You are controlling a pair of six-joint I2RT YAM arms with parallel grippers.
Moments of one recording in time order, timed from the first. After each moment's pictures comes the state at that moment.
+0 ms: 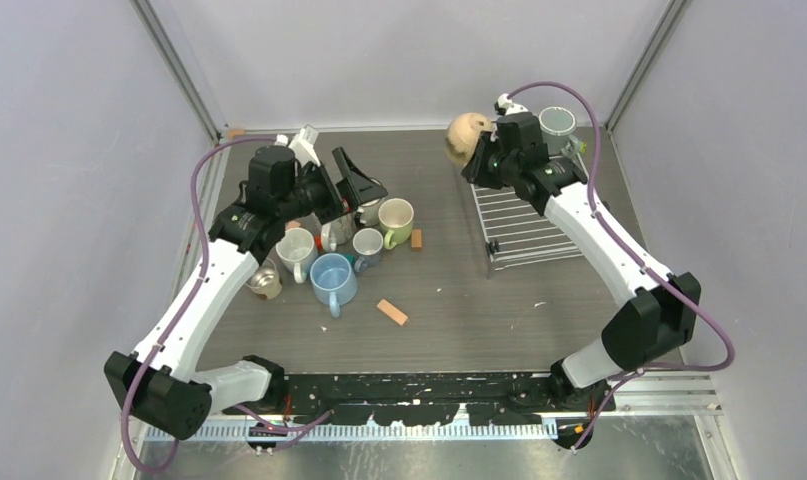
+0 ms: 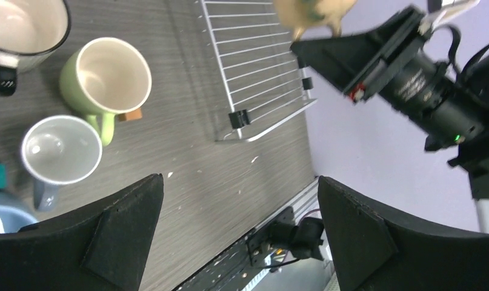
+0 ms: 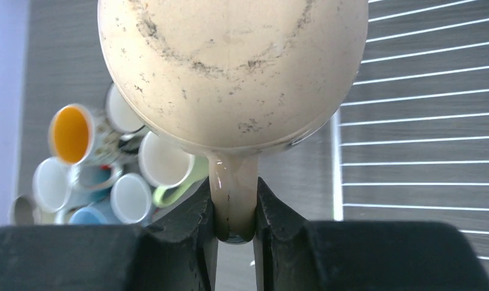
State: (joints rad) left arm -0.39 1.17 1.23 -0.50 0.37 -0.76; right arm 0.40 1.52 1.47 -0.54 0.06 0.45
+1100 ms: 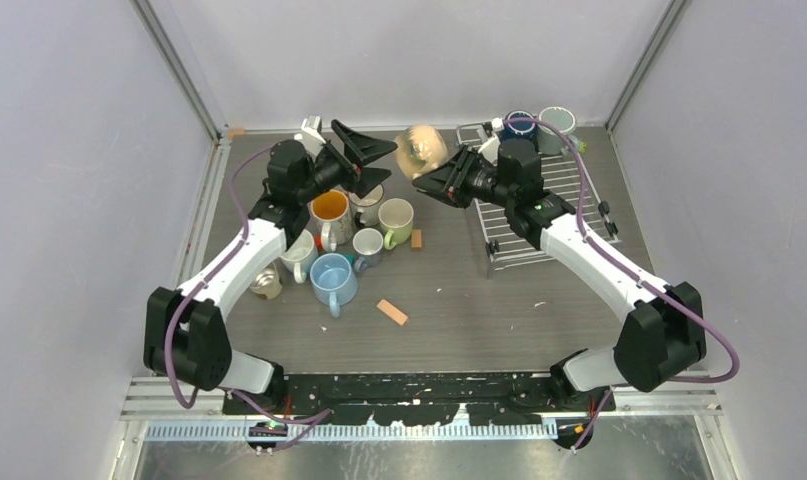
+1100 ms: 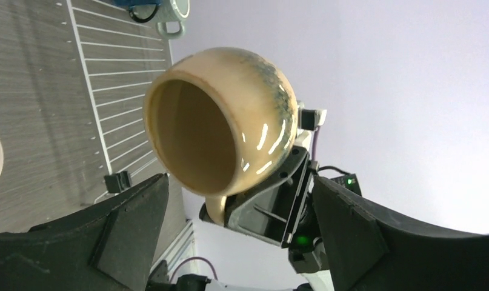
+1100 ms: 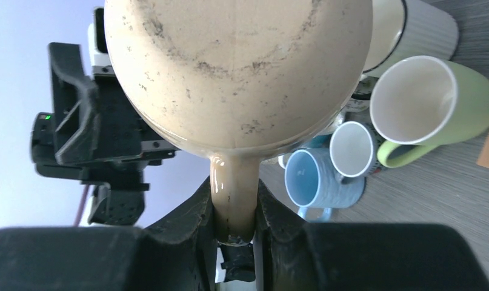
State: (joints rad) left arm -0.33 1.39 1.08 0.24 0.52 -1.33; right arm 0.46 1.40 1.14 0.01 -0.47 1.06
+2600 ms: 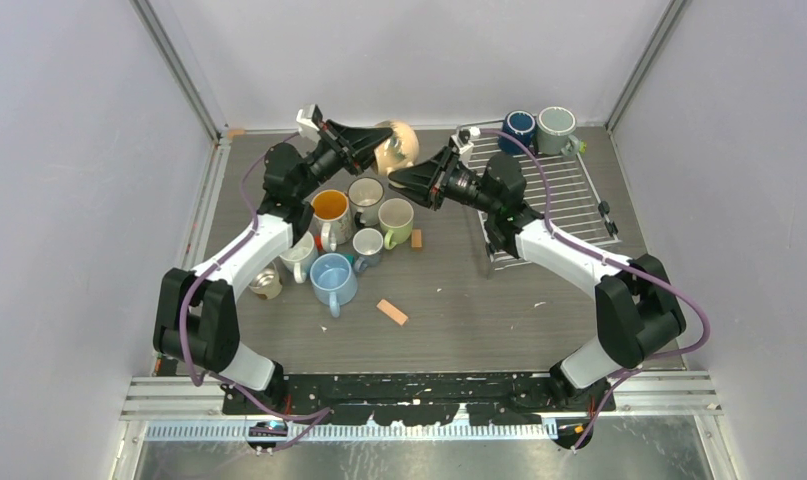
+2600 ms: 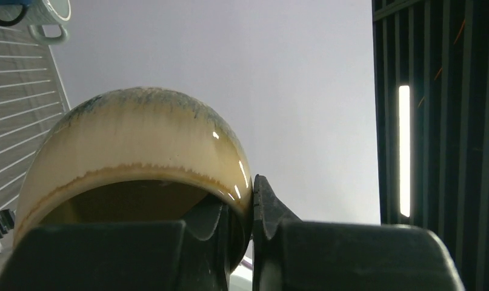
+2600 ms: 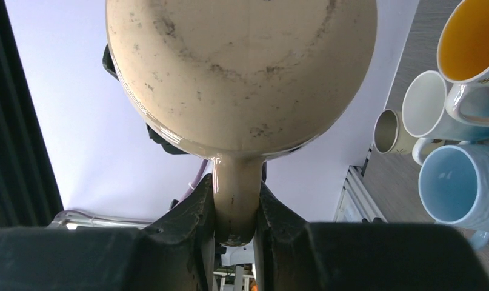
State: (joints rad) left arm -0.32 1.50 1.06 0.73 0.56 -1.71; right arm 0.53 1.53 1.02 0.64 -0.62 1.54
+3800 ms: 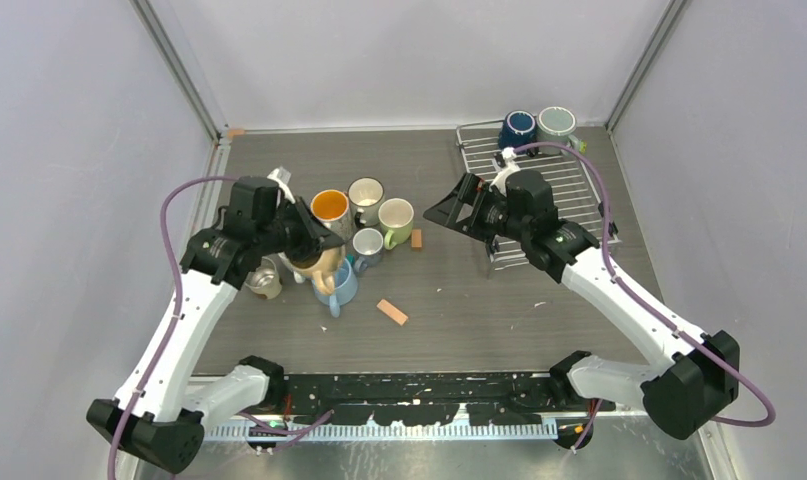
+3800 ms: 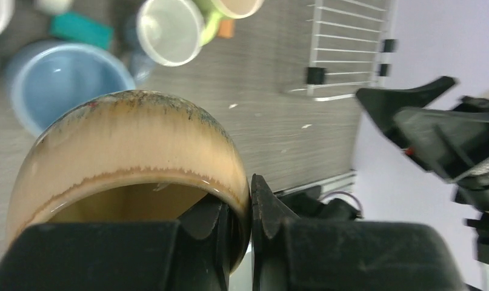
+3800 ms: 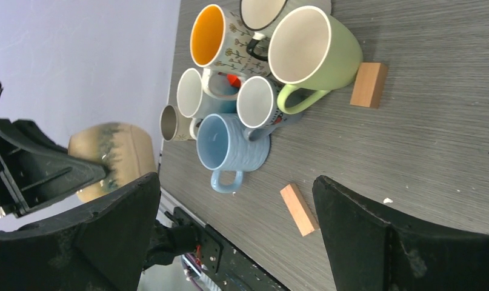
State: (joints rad) left arm -0.34 1.02 1.20 -0.83 0.29 -0.84; right arm 0.53 1.16 1.00 -0.25 -0.25 0.83
